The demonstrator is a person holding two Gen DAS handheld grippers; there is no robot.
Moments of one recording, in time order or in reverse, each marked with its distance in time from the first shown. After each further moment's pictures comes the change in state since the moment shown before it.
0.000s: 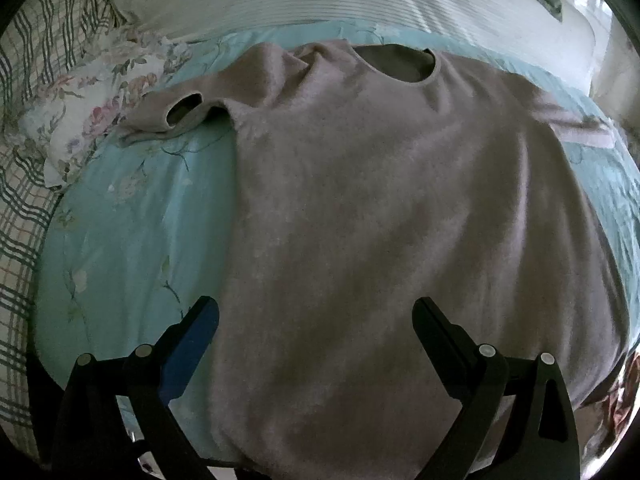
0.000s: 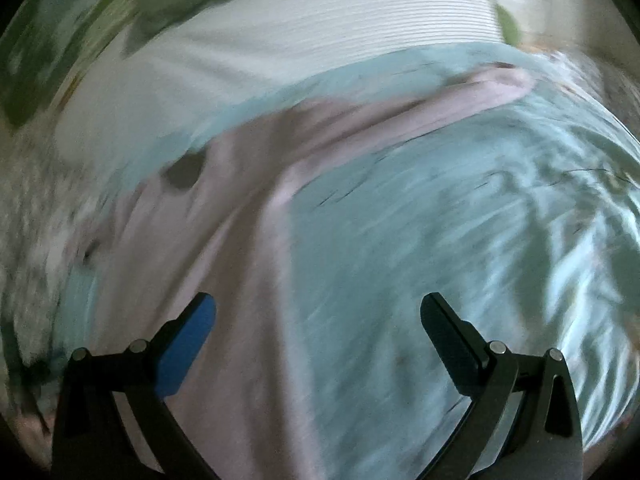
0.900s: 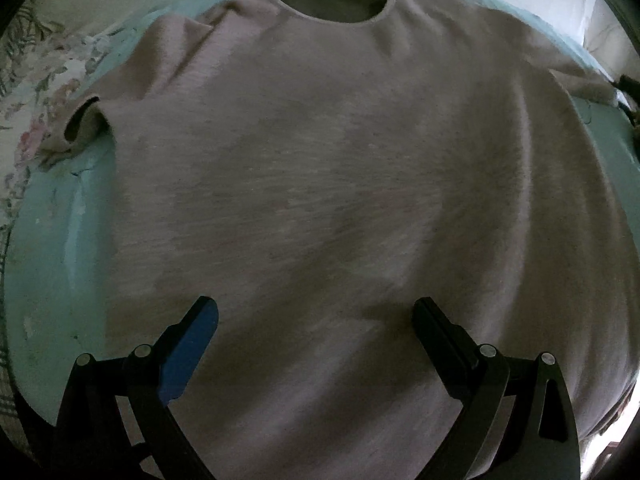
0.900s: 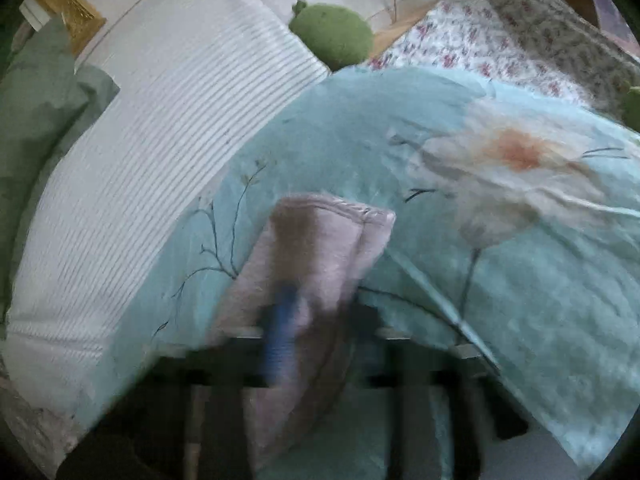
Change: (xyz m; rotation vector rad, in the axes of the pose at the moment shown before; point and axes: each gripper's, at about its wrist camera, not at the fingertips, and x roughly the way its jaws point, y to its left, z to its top) left arm 0.076 -0.071 0.035 0.113 0.148 -0.041; right arm 0.112 -0.235 0.247 0.391 -0.219 -0.091
